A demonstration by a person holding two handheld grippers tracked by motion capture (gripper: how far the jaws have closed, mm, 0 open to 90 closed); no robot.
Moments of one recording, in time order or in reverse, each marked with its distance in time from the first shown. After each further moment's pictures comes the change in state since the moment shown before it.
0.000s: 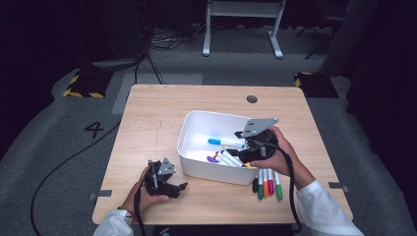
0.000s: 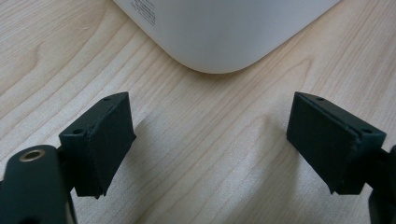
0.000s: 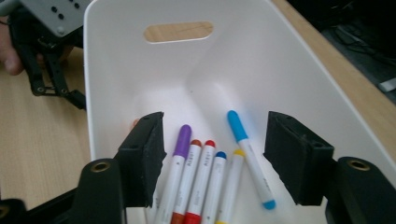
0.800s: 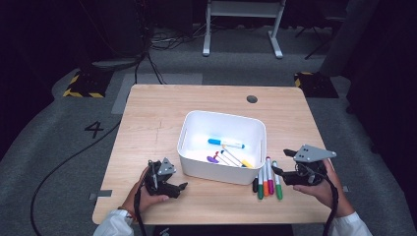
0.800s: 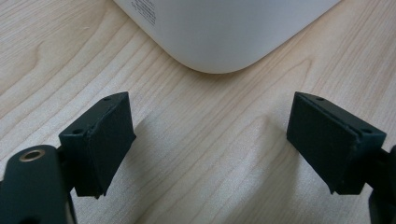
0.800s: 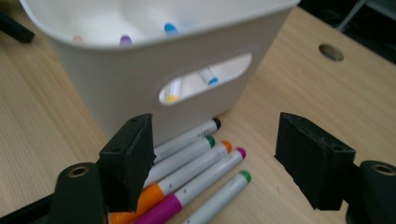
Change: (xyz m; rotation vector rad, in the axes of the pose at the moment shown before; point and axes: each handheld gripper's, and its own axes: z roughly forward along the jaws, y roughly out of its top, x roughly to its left) left arm 0.000 0.000 0.000 0.000 0.001 -0.002; right arm 0.000 -0.132 -0.059 0.005 -0.192 0.173
